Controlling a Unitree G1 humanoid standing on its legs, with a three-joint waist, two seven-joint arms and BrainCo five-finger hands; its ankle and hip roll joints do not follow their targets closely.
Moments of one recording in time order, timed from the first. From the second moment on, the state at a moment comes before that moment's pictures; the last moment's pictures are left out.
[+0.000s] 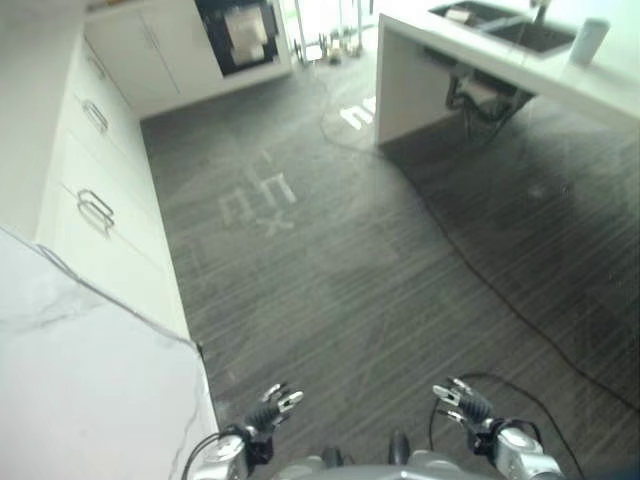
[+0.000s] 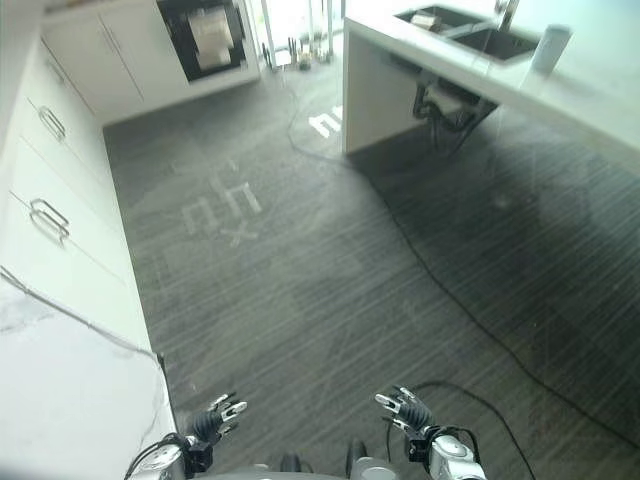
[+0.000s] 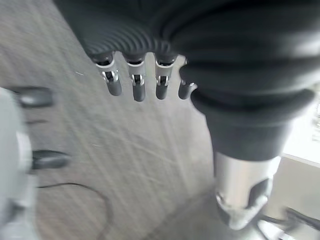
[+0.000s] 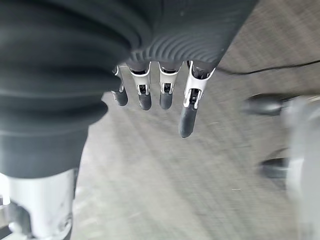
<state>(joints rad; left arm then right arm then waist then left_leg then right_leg) 0.03 0.22 -0.18 0.98 -0.42 -0.11 -0.28 -0.03 -0.30 0.19 0.97 0.43 -0.06 0.25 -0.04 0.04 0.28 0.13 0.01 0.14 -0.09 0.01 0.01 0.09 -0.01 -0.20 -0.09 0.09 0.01</state>
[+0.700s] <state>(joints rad) 0.03 0.23 -0.18 0.94 -0.41 -0.13 -0.27 -0.03 -0.30 0.23 0.93 0.43 -0.09 0.24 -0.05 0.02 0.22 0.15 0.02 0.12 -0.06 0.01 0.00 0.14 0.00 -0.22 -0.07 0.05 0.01</state>
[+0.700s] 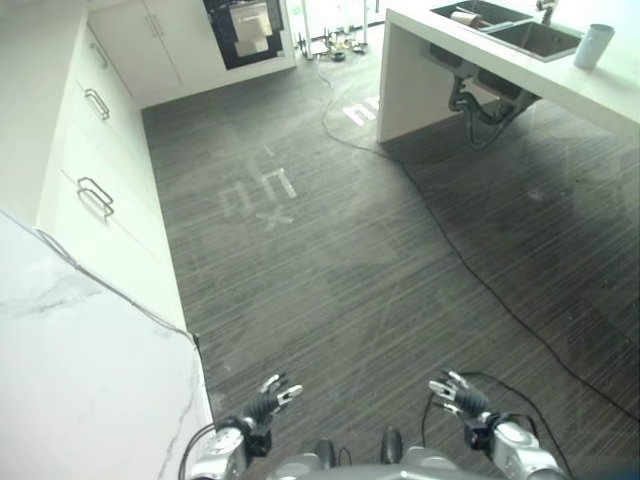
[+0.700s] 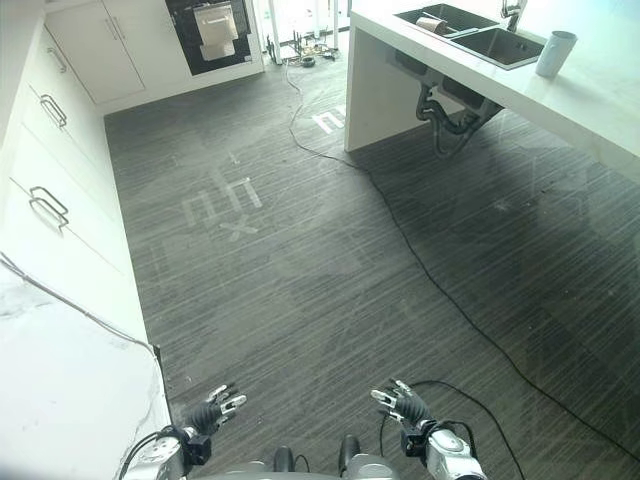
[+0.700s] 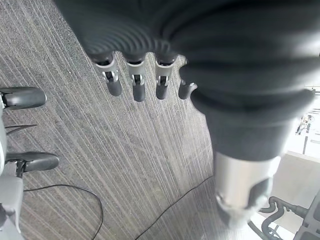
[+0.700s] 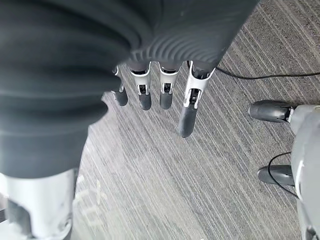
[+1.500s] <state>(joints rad) 0.02 0.27 -0.17 0.99 -0.41 -0.16 -0.28 0.05 -0.26 0.22 0.93 0.47 -0.13 0.24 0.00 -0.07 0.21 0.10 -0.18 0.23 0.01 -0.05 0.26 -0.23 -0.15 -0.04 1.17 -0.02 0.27</state>
